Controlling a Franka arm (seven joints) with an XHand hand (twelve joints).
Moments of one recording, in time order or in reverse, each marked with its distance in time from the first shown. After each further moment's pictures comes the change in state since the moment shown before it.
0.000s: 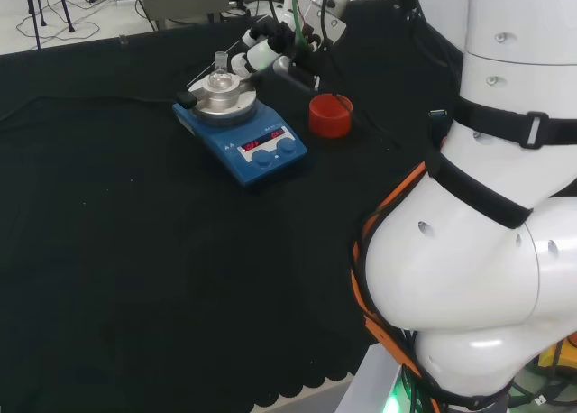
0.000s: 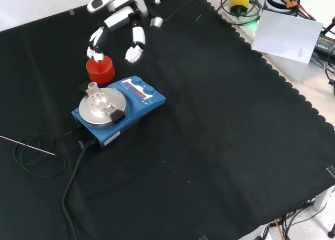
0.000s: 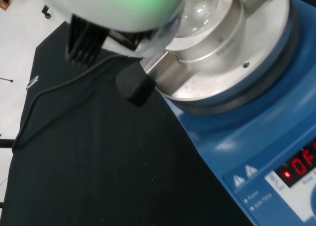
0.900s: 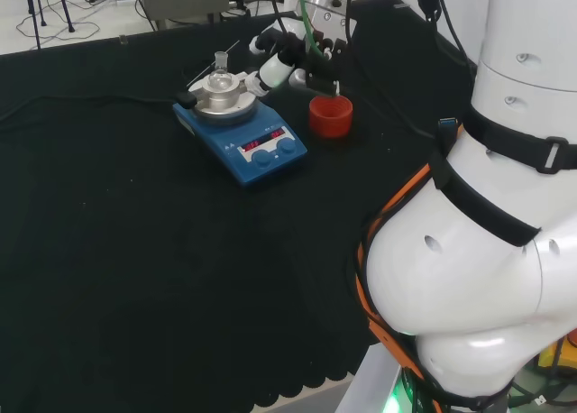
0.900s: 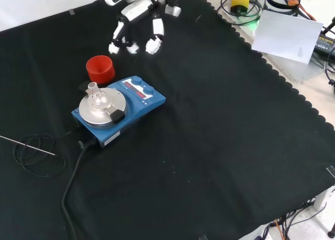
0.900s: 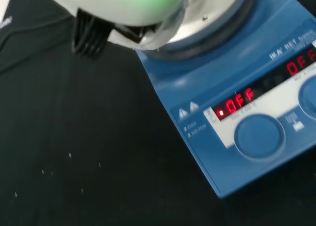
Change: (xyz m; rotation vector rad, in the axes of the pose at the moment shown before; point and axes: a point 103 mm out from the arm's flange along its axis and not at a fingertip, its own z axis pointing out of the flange) arm -0.007 -0.058 0.001 0.079 -0.208 -0.021
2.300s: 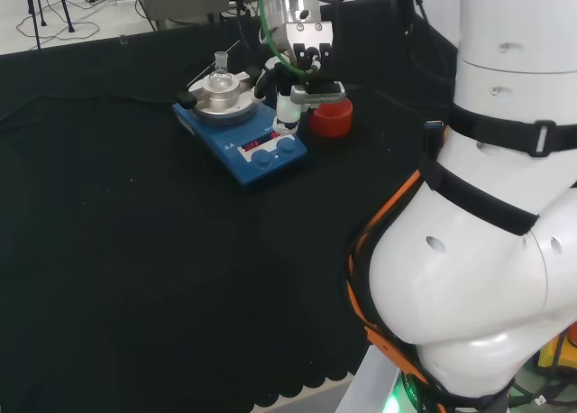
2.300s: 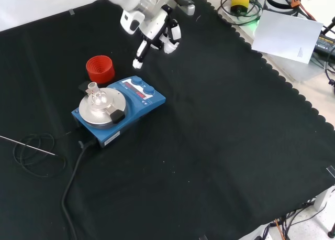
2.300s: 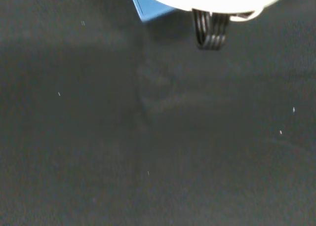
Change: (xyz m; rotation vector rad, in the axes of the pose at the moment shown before) arm -0.002 -0.042 0.033 0.433 -0.305 0.103
